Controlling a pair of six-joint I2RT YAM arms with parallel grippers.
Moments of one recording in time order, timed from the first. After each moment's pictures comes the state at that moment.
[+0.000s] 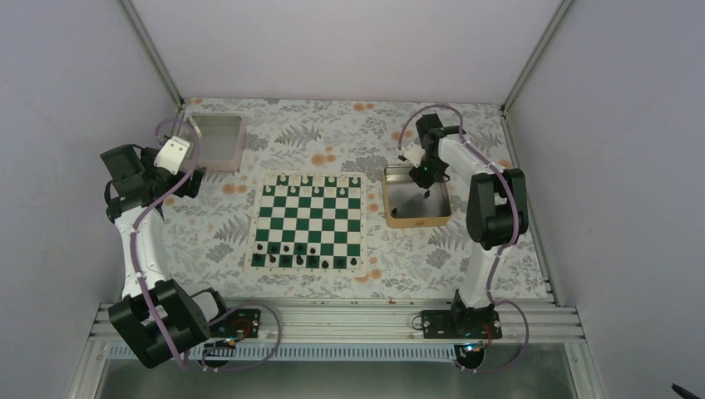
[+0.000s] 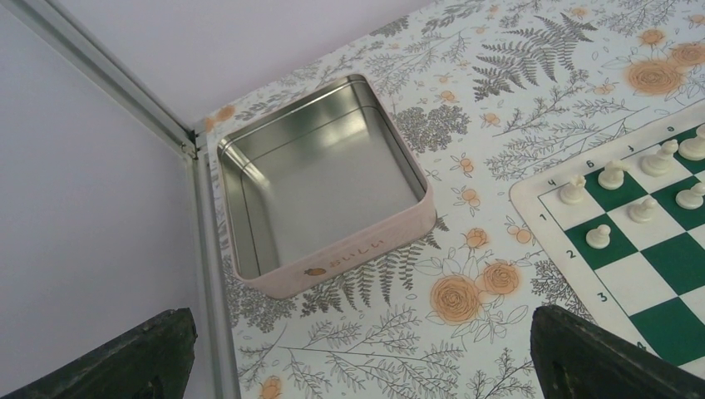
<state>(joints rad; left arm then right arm) 0.50 1.12 0.92 -0.44 0.53 0.69 0.22 1.93 1.49 -0.94 0.07 -0.58</state>
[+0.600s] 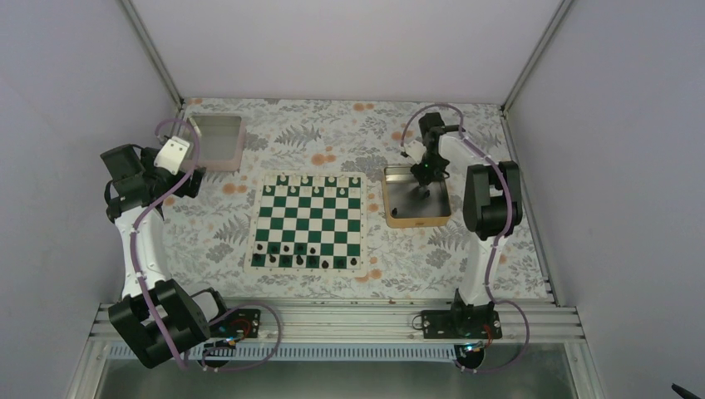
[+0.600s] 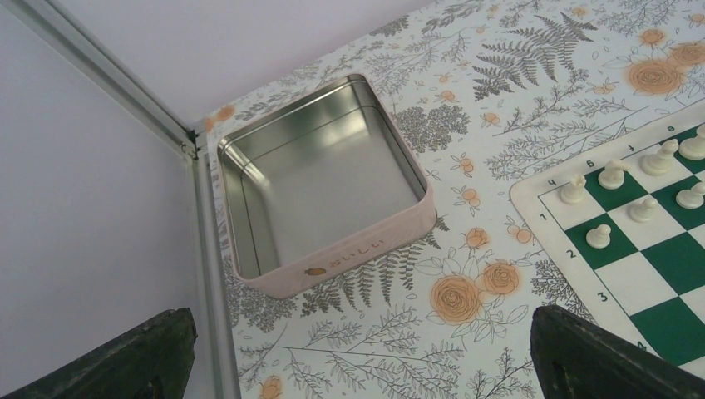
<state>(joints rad) 0.50 1.12 0.92 -0.44 0.53 0.69 0.17 2.05 1.54 -0.87 0.07 -0.58</state>
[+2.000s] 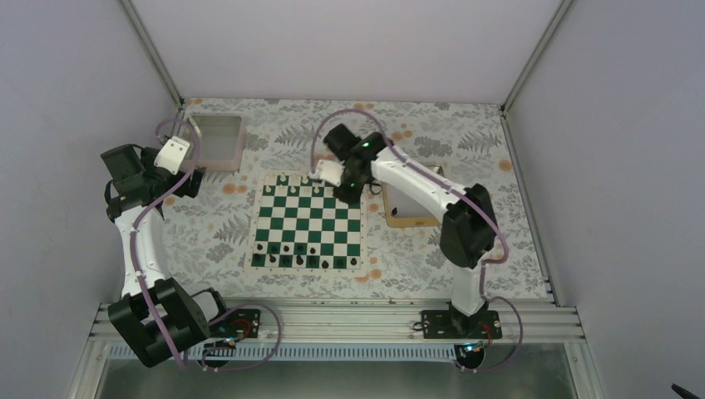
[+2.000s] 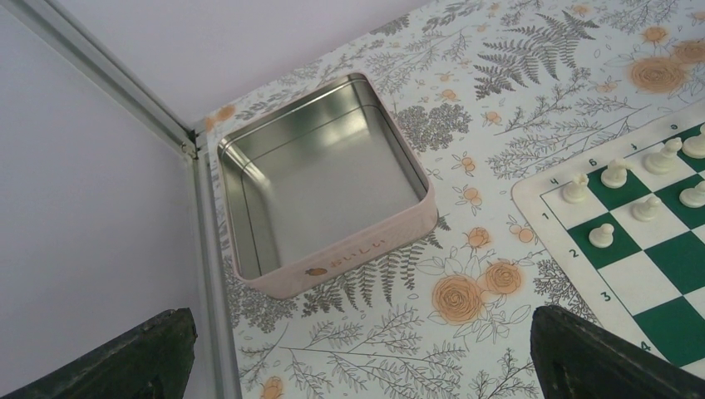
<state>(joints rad) 0.50 1.13 0.92 -0.44 0.53 0.70 0.72 1.91 1.73 -1.08 -0.06 -0.52</state>
